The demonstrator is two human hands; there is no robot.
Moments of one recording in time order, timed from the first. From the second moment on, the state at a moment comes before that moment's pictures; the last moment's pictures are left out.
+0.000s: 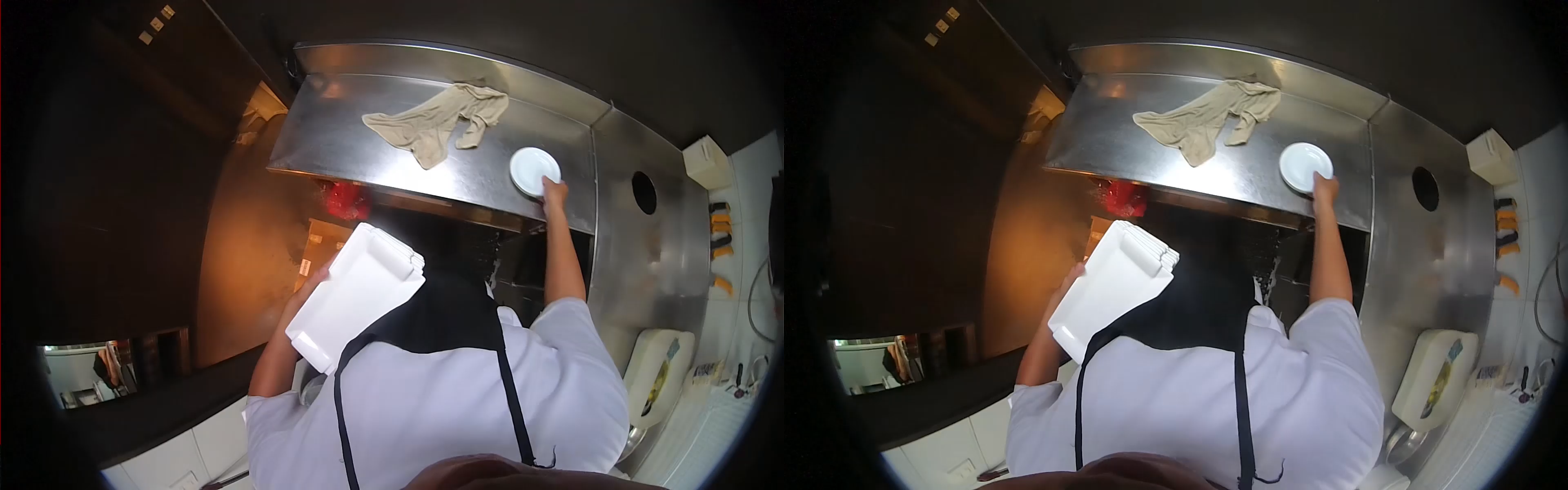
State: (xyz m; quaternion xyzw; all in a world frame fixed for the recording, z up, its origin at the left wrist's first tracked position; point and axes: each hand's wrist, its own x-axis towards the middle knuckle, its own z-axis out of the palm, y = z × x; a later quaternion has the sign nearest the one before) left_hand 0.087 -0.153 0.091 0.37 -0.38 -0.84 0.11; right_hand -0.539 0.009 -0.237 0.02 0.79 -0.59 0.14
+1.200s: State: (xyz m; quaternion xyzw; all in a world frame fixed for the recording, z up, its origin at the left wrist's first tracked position) left_hand -0.102 -0.513 -0.090 0.32 -0.27 -0.91 -0.03; right_hand -0.274 -0.293 -0.022 -0.07 0.37 -0.60 0.70
